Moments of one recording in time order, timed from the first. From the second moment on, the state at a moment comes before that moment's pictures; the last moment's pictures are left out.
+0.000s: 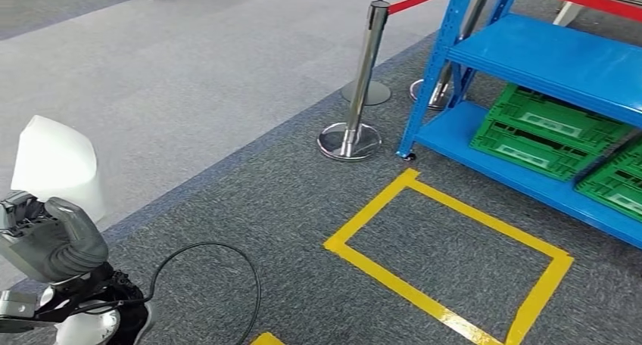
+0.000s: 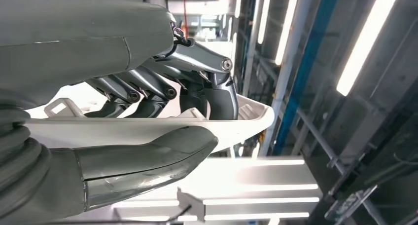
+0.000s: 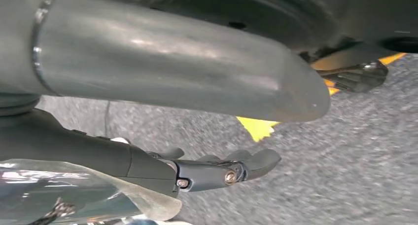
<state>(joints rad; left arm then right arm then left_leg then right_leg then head) 0.09 -0.04 -0.28 -1.97 -0.10 0.68 -0.66 -0.02 0.23 -1.10 -0.25 1.41 -0.09 -0.17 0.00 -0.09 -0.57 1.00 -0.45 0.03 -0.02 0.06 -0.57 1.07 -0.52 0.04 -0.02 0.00</state>
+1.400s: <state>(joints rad) 0.08 -0.03 -0.28 -1.96 -0.10 0.68 -0.65 -0.02 0.22 -1.10 -0.24 1.41 -0.09 -0.17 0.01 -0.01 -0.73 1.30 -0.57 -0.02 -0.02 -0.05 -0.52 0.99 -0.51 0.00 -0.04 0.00</state>
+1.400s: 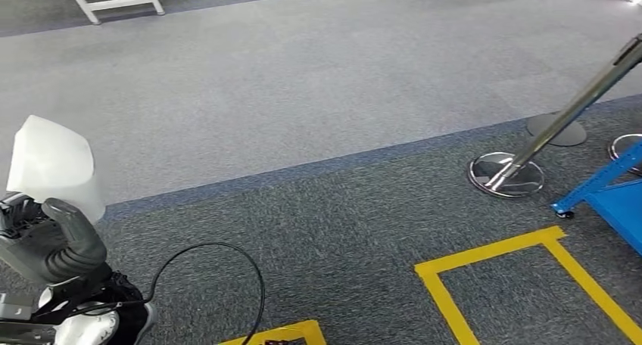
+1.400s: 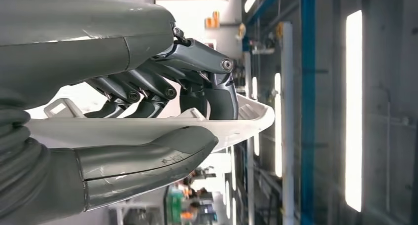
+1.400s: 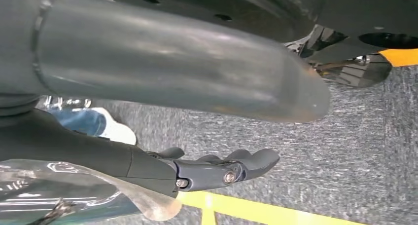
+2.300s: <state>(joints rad) 0.09 -0.03 -0.29 -1.97 -0.10 0.68 -0.65 -0.02 0.21 -1.10 -0.24 1.42 -0.09 -0.17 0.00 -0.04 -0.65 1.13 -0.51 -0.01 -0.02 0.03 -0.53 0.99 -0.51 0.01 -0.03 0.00</state>
